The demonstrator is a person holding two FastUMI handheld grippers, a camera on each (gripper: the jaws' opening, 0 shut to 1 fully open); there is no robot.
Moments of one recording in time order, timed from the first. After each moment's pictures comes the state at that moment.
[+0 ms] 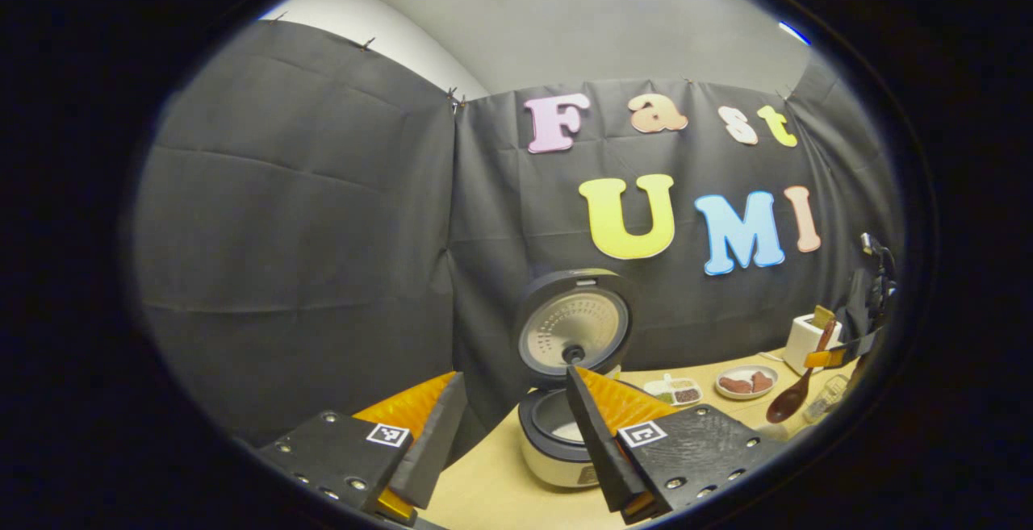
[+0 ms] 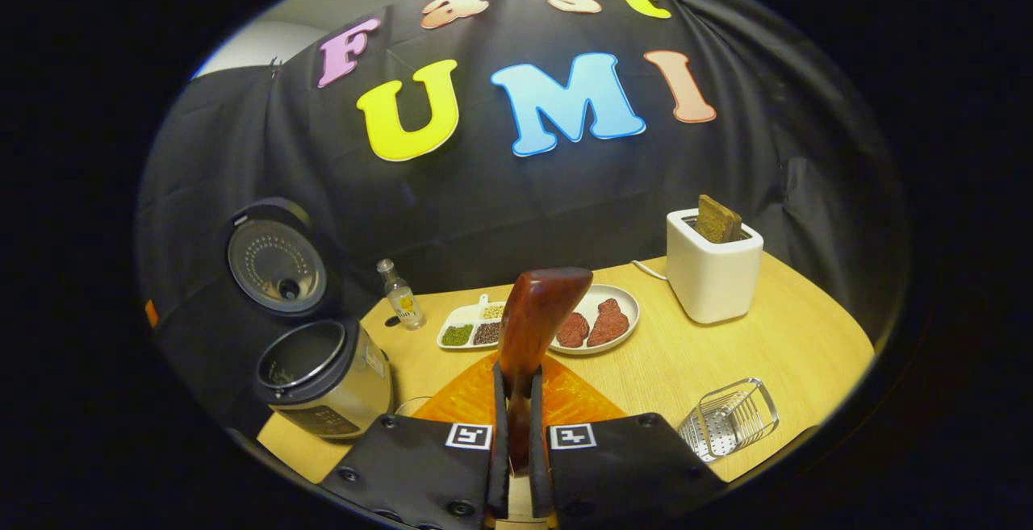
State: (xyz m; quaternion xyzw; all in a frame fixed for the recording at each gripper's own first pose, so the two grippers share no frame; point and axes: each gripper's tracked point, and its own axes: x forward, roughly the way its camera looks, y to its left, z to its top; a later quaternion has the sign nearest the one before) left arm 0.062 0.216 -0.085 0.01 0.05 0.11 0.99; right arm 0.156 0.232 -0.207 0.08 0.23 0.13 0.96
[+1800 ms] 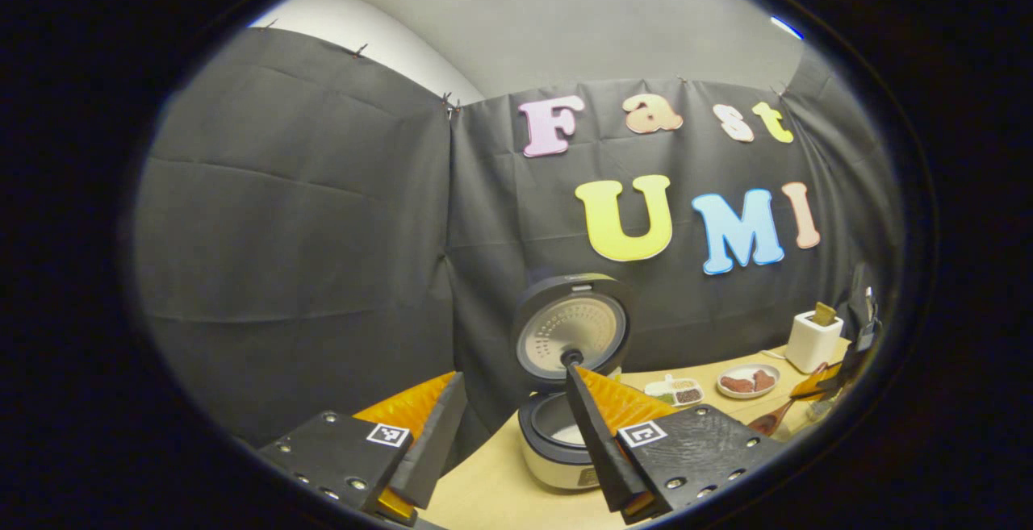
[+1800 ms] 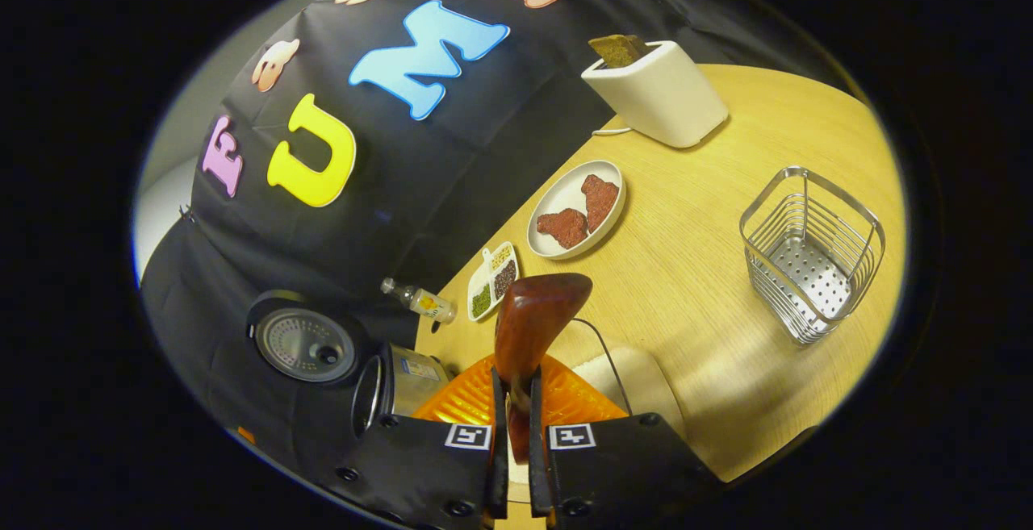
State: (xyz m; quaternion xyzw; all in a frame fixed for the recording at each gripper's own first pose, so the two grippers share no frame) left arm 0.066 0.209 -0.072 0.02 0.04 0.10 0.99; right arm 0.131 0.239 -0.257 0.43 0.36 0.10 0.83
